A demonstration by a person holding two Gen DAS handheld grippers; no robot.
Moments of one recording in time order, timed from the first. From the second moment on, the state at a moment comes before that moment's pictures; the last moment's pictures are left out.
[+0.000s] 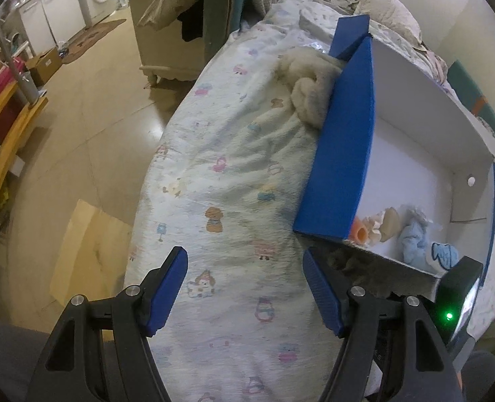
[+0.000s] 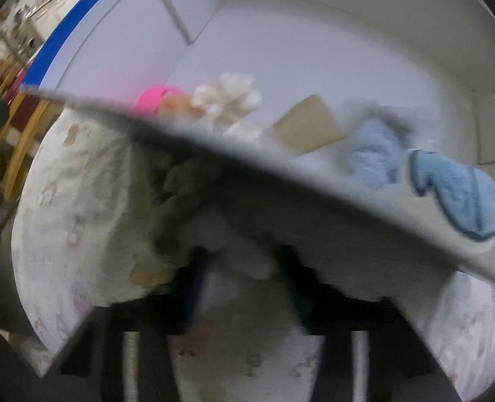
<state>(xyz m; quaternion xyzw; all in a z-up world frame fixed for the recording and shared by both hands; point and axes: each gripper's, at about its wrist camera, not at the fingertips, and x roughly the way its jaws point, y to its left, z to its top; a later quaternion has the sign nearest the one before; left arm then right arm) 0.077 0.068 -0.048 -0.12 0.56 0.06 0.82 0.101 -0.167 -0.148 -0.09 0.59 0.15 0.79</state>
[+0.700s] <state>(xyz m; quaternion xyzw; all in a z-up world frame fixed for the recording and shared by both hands) 0.082 0.024 -0.085 -0.06 0.60 0.03 0.80 0.085 -0.241 -0.119 0.10 0.60 0.15 0.78</state>
